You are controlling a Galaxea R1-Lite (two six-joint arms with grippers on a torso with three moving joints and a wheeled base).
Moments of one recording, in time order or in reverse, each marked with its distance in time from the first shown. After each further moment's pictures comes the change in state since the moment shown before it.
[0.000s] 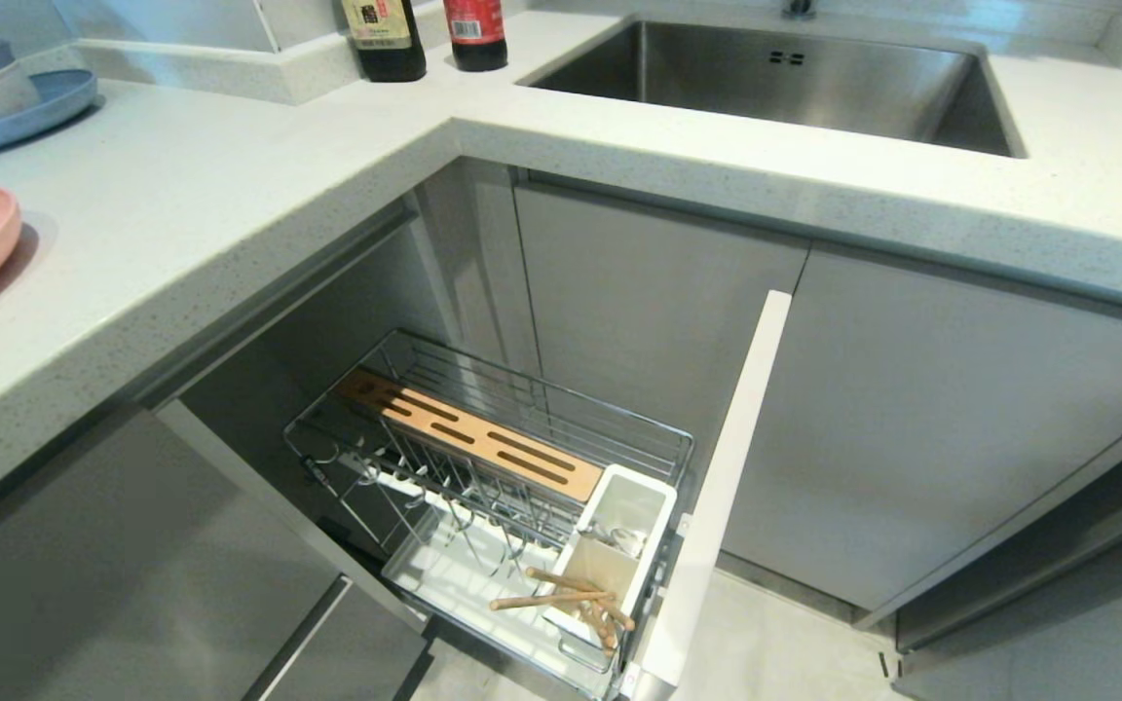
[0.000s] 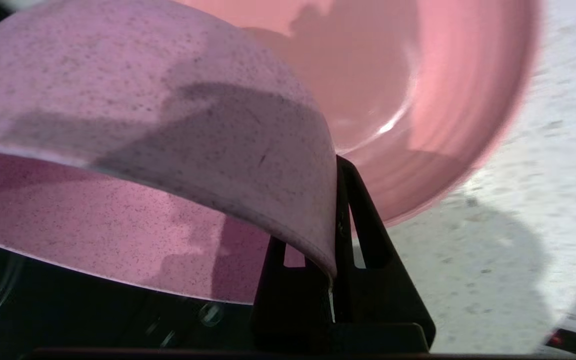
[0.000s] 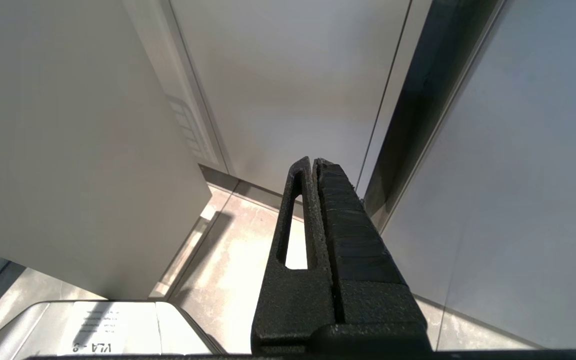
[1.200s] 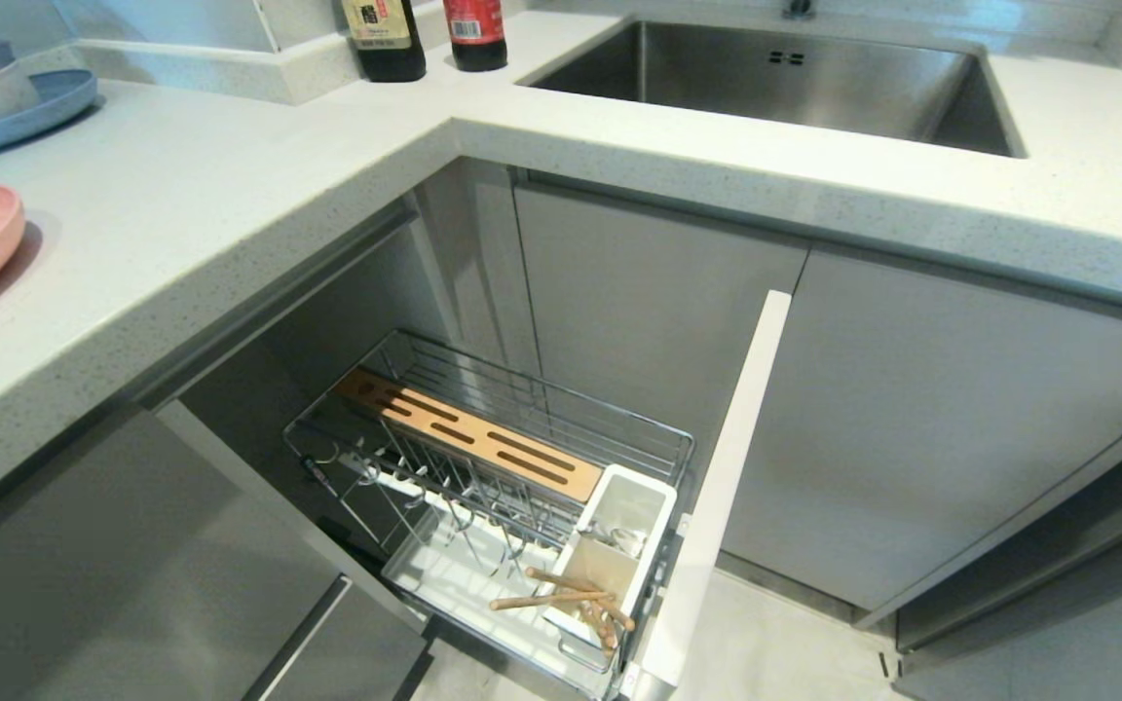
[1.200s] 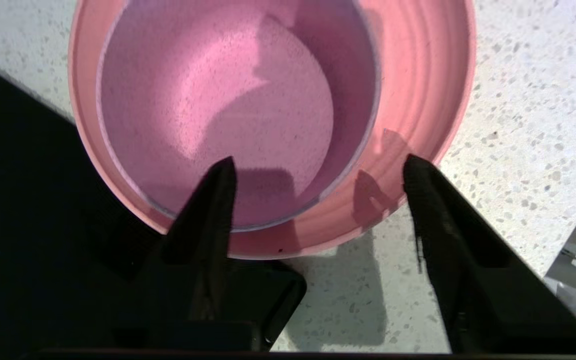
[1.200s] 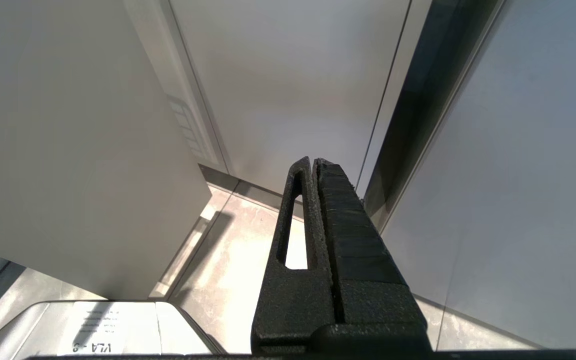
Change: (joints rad) left arm -0.024 0.003 0.005 -0.009 -0.064 -0.012; right arm 0.000 0.000 0.000 0.000 0.000 0.000
